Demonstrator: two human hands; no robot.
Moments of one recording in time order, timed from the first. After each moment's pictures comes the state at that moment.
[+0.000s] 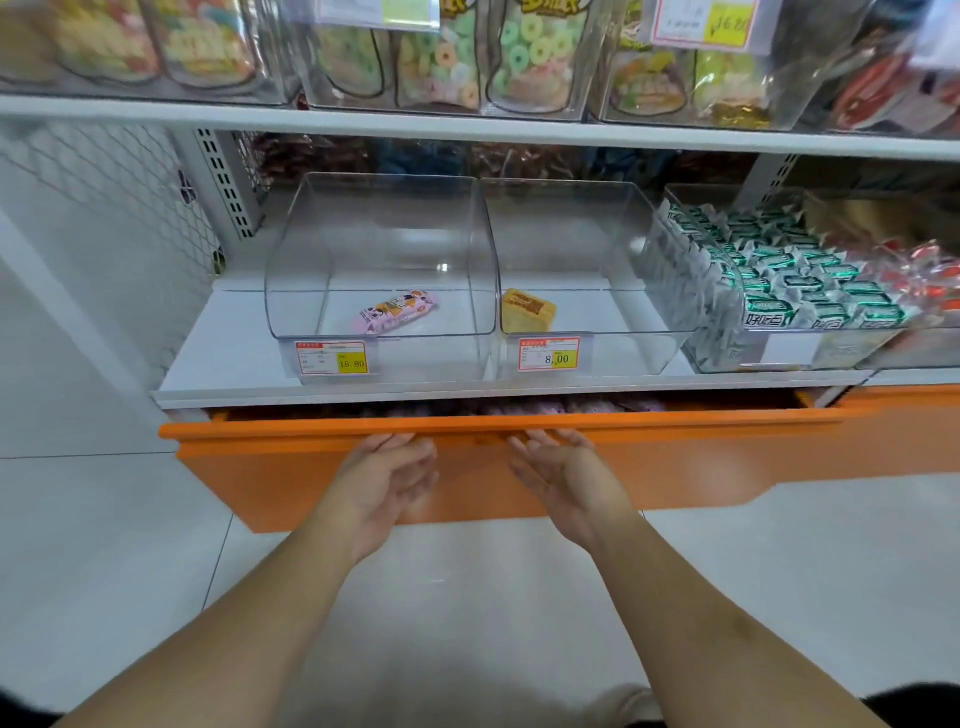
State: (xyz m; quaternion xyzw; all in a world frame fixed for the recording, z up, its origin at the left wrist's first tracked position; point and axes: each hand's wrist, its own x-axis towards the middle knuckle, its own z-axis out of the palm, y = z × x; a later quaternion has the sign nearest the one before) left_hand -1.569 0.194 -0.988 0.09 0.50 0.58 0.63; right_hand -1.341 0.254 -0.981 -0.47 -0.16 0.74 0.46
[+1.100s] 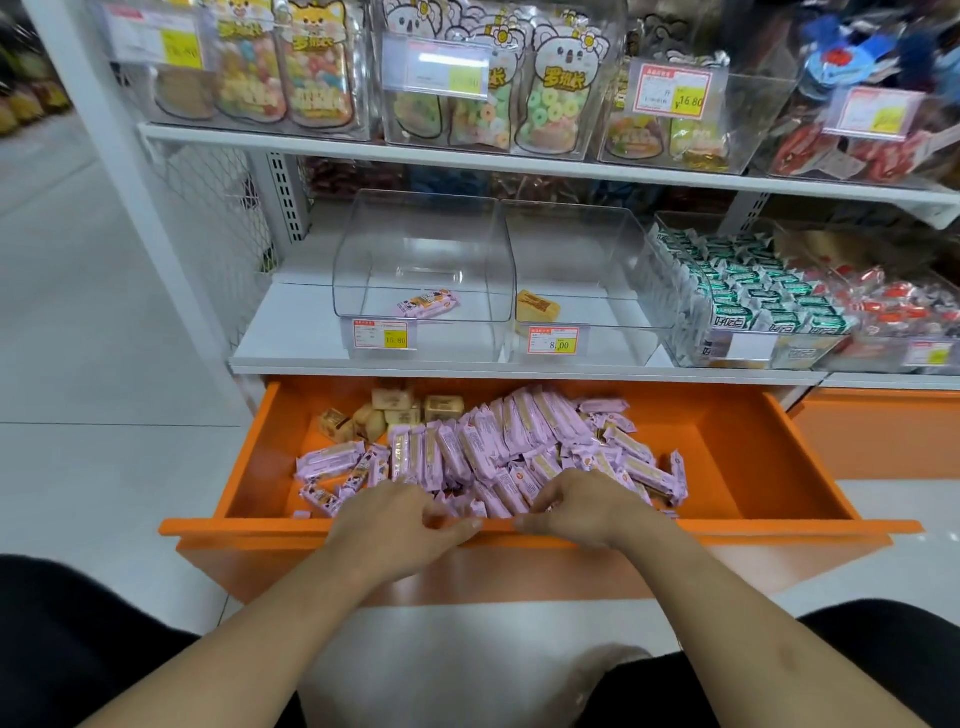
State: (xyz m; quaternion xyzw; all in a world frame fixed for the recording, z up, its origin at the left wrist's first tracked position) left_hand -1.546 0.063 -0.922 0.65 0.74 0.03 0.19; right_hand -1.308 0.163 -0.913 -0.56 -0.75 0.33 -0.10
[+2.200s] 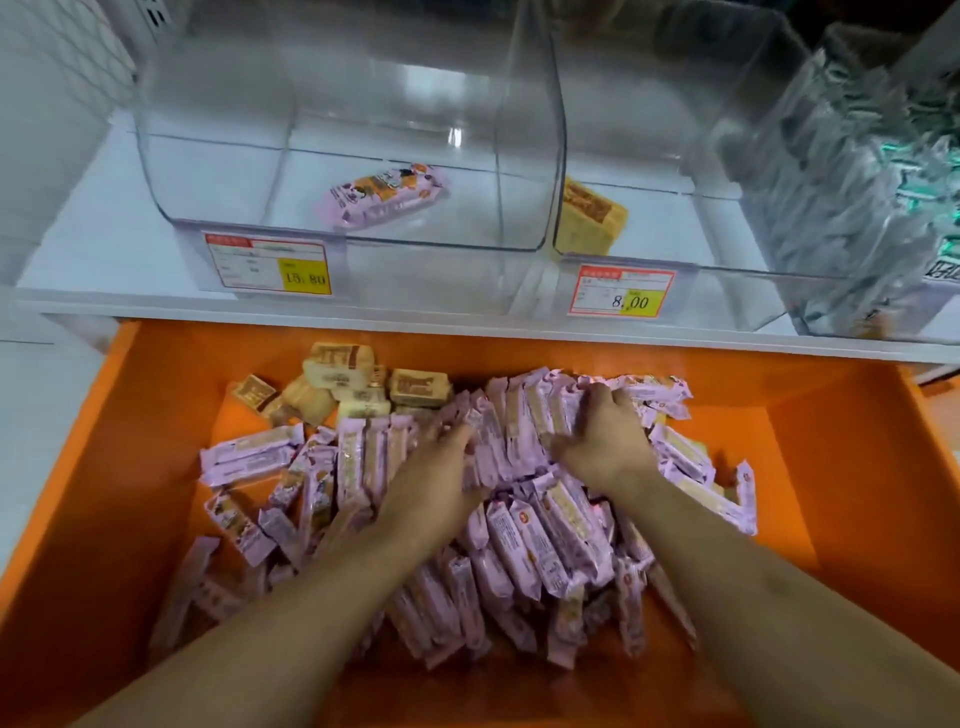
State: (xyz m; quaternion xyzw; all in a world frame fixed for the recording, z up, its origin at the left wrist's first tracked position) left_hand -1.513 0.219 -1.080 0.57 0.73 0.11 0.35; right_hand -1.316 0.329 -1.082 -0.69 -0.68 0.24 -0.02
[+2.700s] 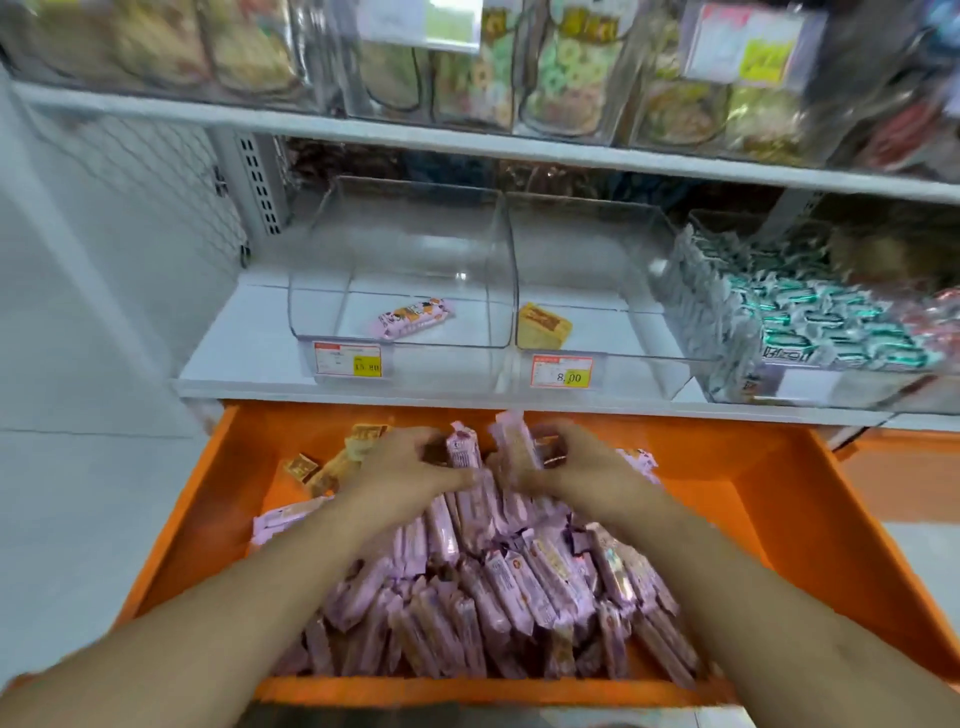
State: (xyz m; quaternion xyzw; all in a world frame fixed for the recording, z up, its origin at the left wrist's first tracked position) left_hand -1.544 0.186 -0.925 0.46 0.68 0.34 0.47; right_hand -1.330 0.264 -0.923 -0.55 -0.66 0.50 0.12
